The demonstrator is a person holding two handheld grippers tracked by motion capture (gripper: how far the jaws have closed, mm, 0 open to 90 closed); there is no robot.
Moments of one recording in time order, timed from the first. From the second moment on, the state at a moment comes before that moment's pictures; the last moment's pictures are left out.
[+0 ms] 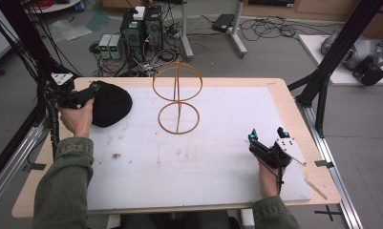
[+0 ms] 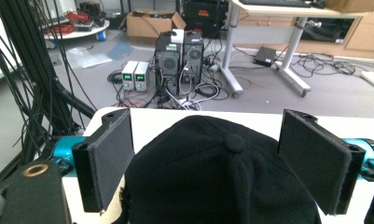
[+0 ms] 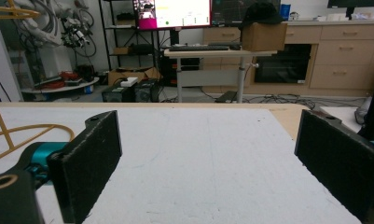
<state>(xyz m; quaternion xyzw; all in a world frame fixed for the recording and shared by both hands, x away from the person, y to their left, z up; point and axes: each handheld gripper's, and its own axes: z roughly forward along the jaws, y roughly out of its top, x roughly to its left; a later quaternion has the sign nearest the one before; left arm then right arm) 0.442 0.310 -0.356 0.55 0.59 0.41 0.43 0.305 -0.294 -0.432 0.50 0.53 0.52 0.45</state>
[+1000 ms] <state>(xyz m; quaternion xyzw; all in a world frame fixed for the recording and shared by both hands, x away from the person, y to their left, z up) 0.466 0.286 -0.396 0.59 0.63 0.34 0.38 0.307 -0.296 -0.432 0.49 0.53 0.52 0.45</state>
